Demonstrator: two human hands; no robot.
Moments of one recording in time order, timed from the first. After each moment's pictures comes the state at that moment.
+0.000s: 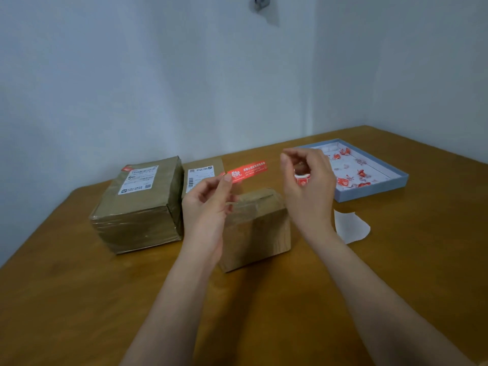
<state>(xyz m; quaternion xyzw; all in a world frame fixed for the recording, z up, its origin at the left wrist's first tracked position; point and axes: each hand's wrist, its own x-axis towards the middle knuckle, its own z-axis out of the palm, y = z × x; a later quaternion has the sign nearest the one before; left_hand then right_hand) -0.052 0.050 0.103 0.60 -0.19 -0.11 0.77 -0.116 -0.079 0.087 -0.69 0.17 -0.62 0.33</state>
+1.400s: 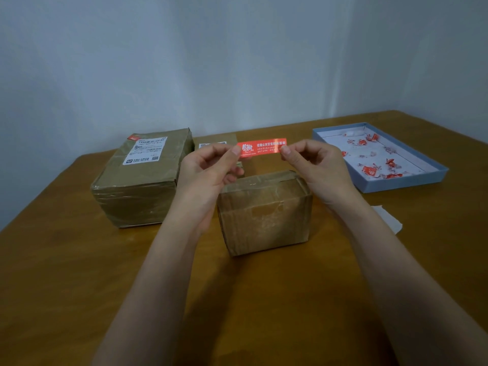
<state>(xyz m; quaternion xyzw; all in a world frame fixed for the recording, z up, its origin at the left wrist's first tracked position) -0.004 0.060 0.102 0.62 -0.27 -0.13 0.73 -0.094 -0.112 0.078 -0.76 0.11 -0.37 0.53</state>
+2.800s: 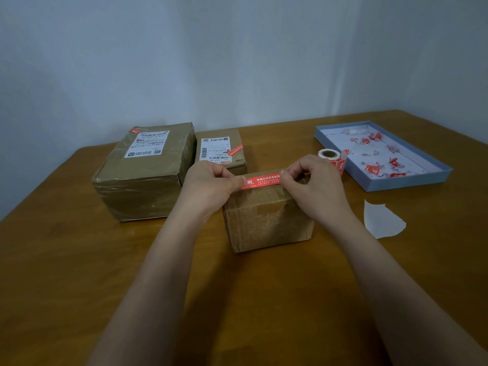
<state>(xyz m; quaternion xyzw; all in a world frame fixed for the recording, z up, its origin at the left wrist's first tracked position) 0.005 0.059 0.096 0.83 -0.19 -0.13 0.51 -0.094 -0.089 0.062 -0.86 0.21 -0.34 0.33</state>
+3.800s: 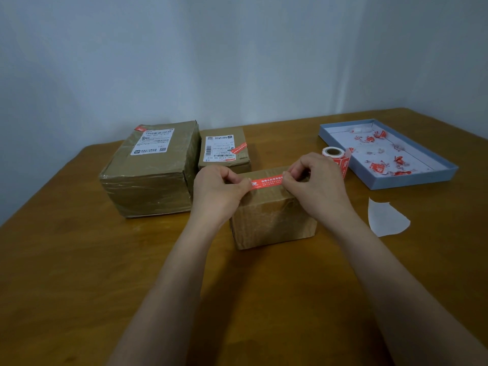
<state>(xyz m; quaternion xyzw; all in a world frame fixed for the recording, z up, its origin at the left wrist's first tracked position) -0.010 0.056 0.083 0.84 -0.21 -0.05 0.50 -0.094 -0.082 0.065 -0.86 0.23 -0.33 0.32</state>
